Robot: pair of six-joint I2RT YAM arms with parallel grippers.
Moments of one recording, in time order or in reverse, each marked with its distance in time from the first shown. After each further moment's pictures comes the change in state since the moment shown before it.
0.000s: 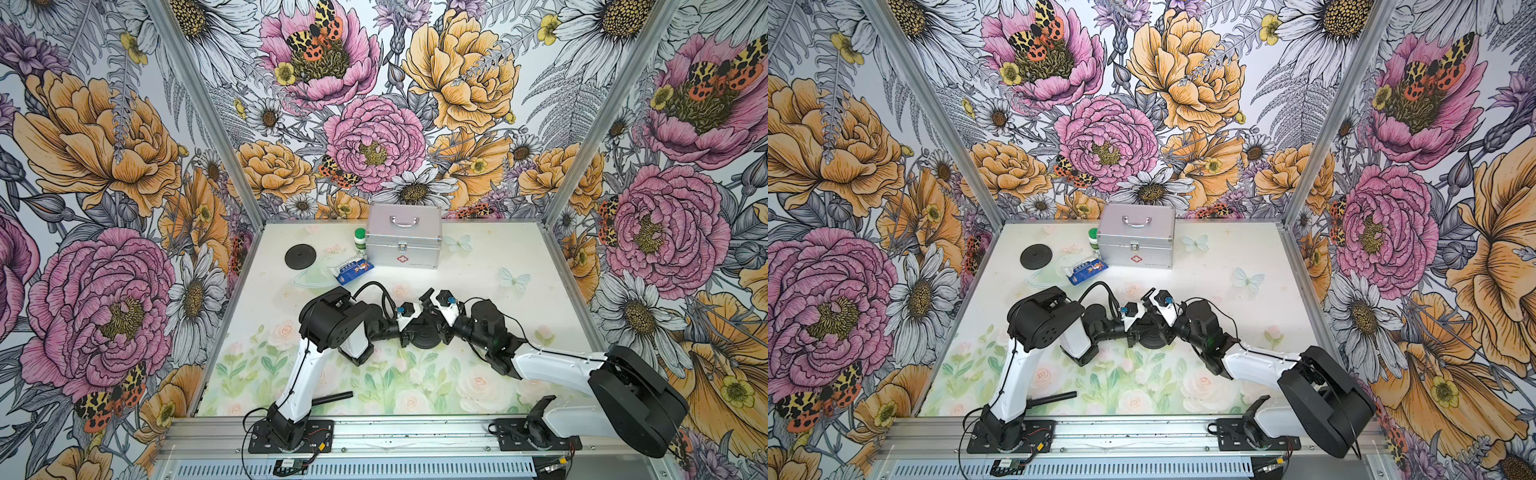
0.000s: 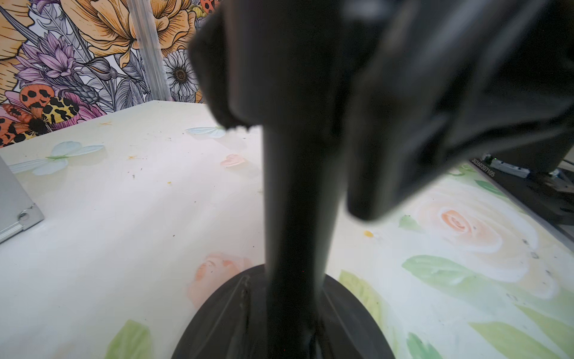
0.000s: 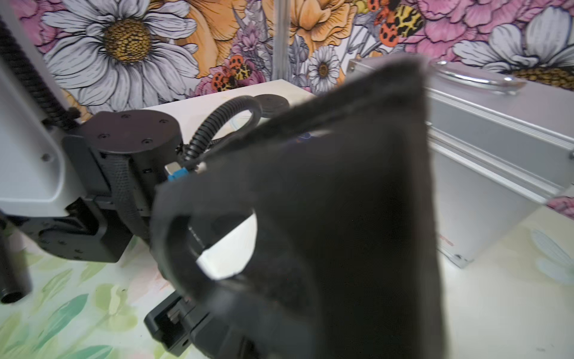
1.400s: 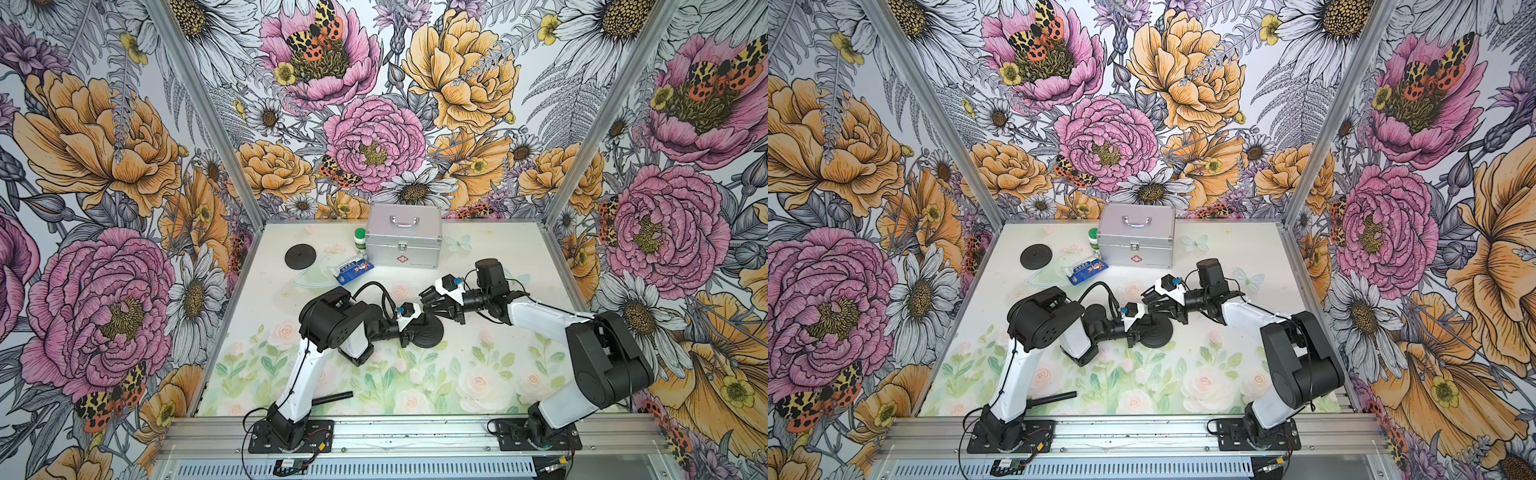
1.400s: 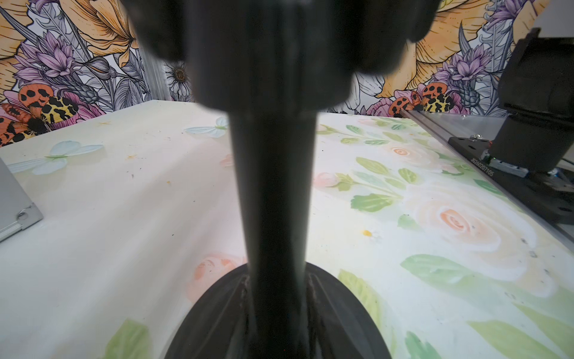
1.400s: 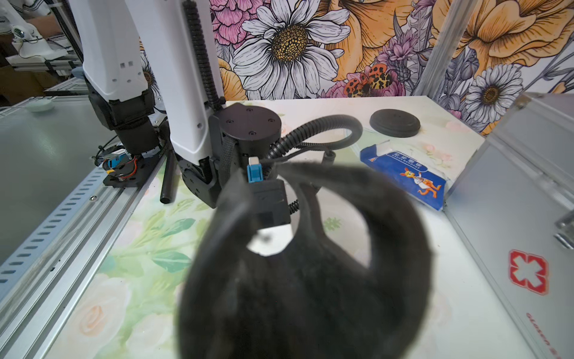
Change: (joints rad) left arm -0.001 0.000 -0.003 0.002 0.000 0.002; right arm -0.367 0.249 0.420 -0.590 -1.005 -0.586
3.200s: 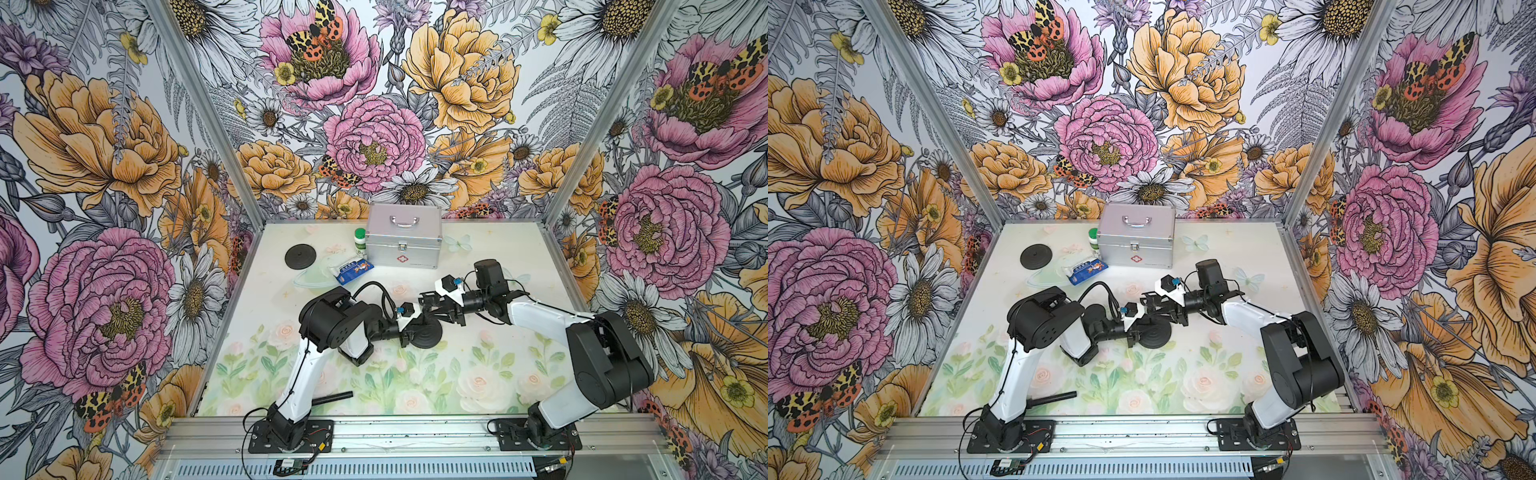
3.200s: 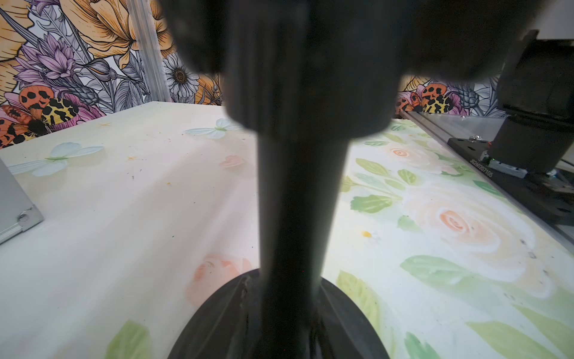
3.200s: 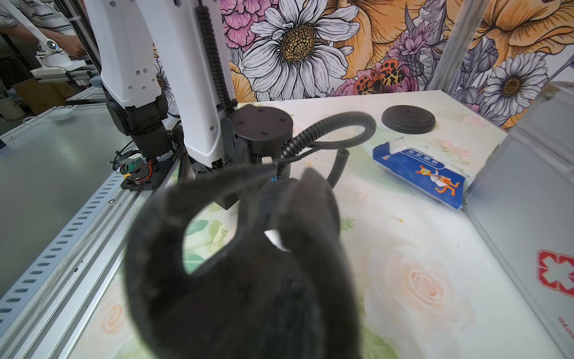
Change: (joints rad) left arm 0.000 0.000 0.000 0.003 0.002 -0.001; right arm 0.002 0.005 0.014 -0.054 -0.037 -0.010
